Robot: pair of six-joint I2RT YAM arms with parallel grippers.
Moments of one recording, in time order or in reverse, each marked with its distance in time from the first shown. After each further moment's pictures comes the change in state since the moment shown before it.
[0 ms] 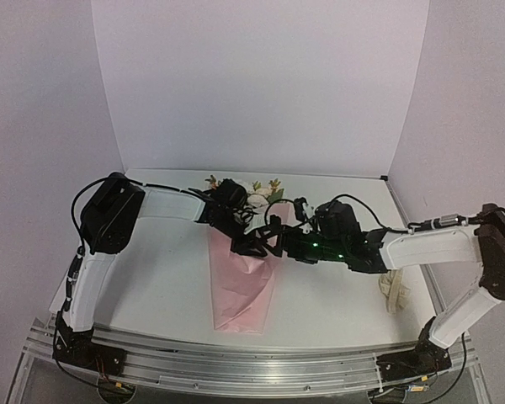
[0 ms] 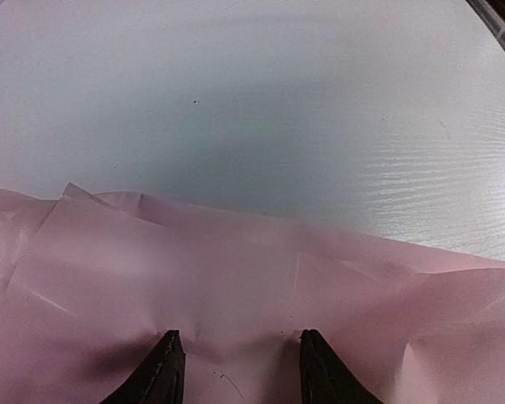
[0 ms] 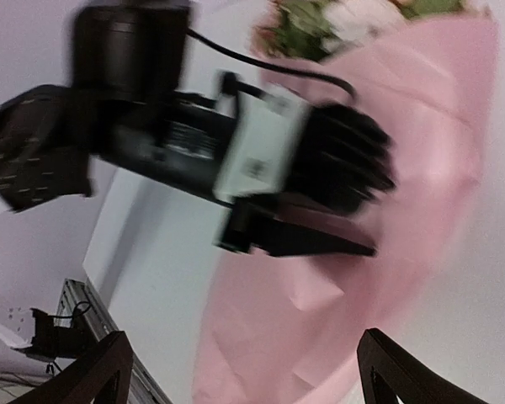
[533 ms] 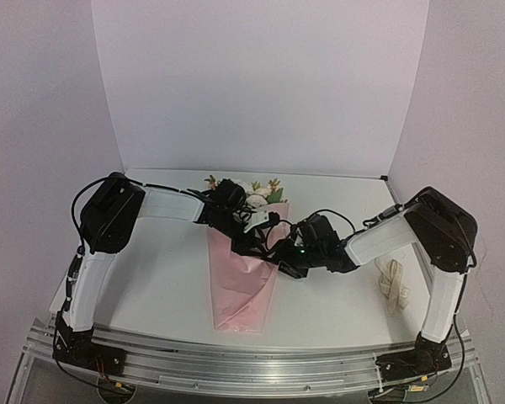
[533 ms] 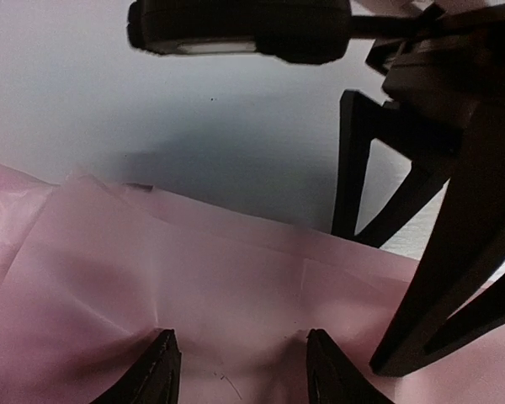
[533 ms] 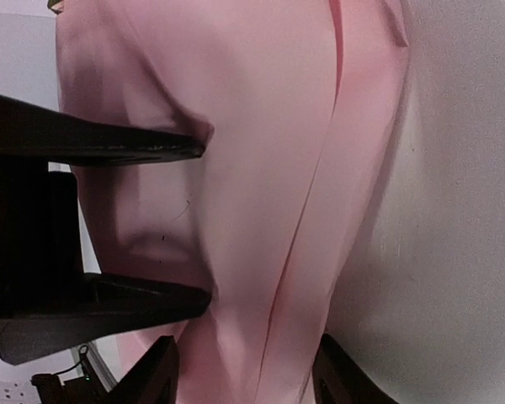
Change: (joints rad) left arm 0.005 0.000 -0.014 0.034 0.016 -0.102; right arm -0.115 0.385 0.083 0.095 -0.138 0.257
